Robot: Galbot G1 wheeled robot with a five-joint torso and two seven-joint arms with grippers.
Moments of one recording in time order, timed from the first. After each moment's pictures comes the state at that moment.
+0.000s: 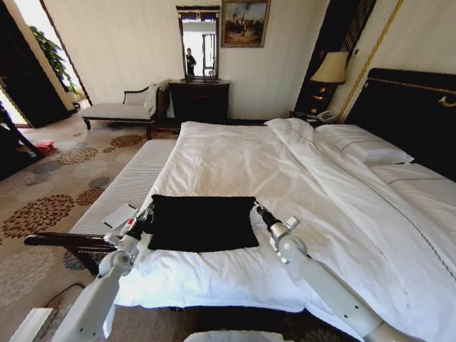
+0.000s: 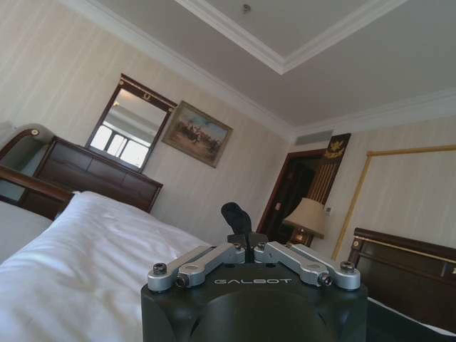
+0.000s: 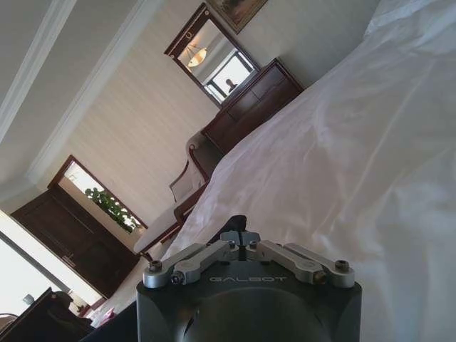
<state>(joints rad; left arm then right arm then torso) 1.16 -1.04 -0.51 -1.40 -1.05 -0.26 0.68 -0.98 0.92 0.04 1.68 1.38 0.13 0.04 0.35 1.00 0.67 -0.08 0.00</state>
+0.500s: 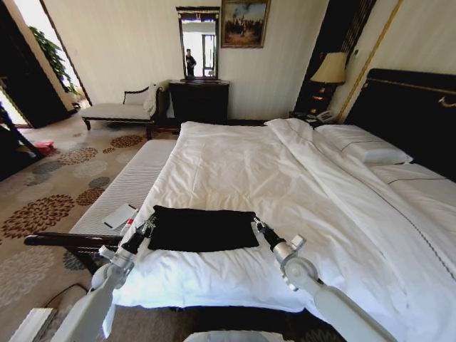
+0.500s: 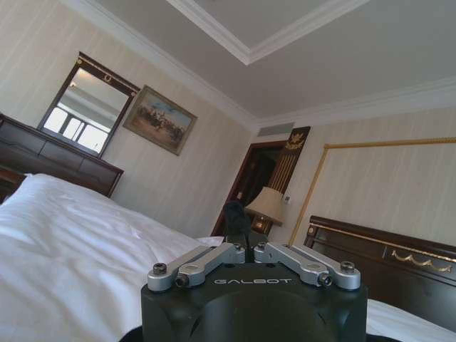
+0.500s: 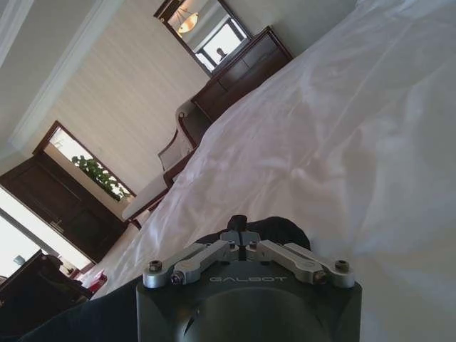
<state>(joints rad) 1.20 -1.04 -0.52 -1.35 -1.07 -0.26 0.85 -1.20 0.89 0.07 1.81 1.30 0.13 0.08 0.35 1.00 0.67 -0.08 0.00</state>
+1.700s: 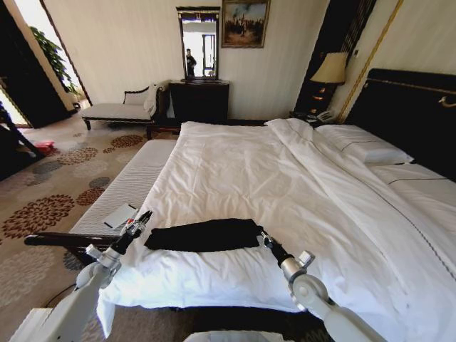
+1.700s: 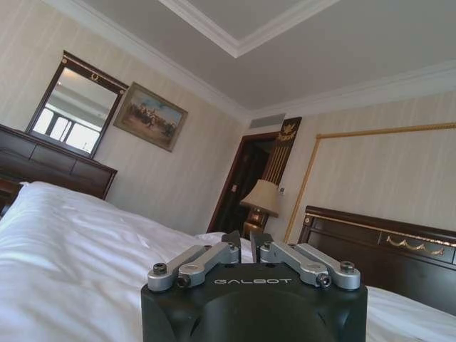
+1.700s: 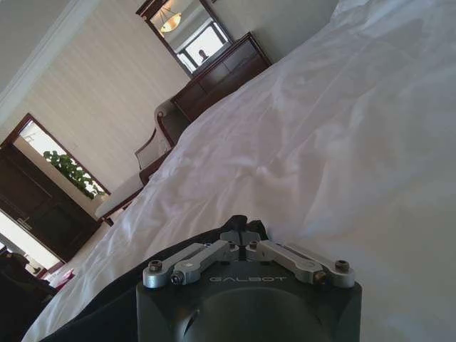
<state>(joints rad) 1.17 -0.94 -0.54 -1.29 -1.11 -0.23 0.92 -1.35 0.87 0.16 1.86 1.23 0.15 0.10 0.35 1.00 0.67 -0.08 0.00</state>
